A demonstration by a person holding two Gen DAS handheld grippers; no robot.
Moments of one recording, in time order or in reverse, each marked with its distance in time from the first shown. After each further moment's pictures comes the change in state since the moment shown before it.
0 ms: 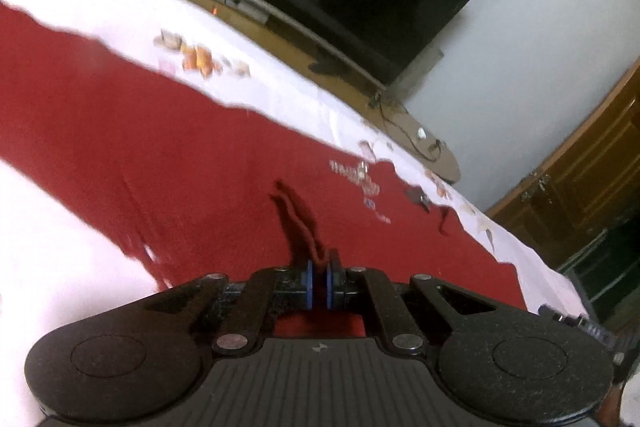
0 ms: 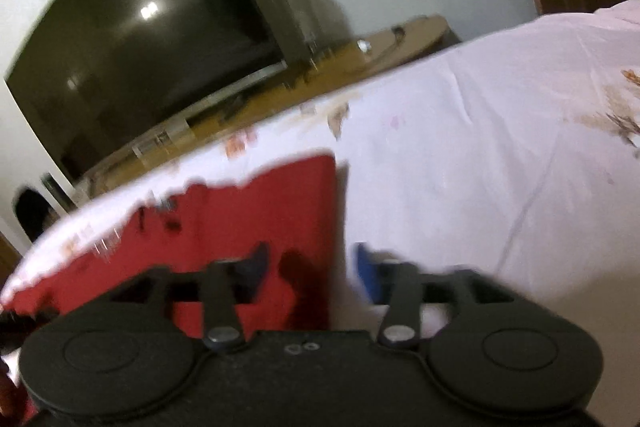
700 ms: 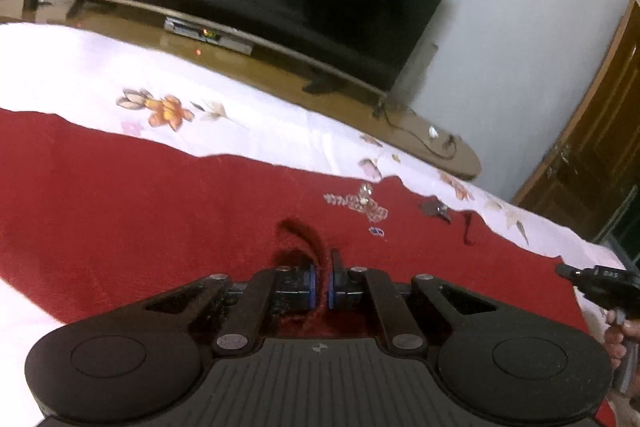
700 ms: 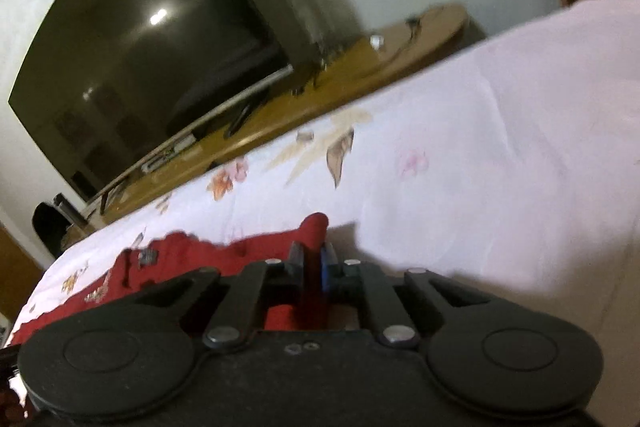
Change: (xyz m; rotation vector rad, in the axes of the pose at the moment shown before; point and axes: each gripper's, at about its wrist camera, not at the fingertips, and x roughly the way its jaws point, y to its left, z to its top) left arm 0.023 -0.028 0.011 0.174 -0.052 0.080; right arm 0.057 -0.021 0.042 0.021 0.011 0.053
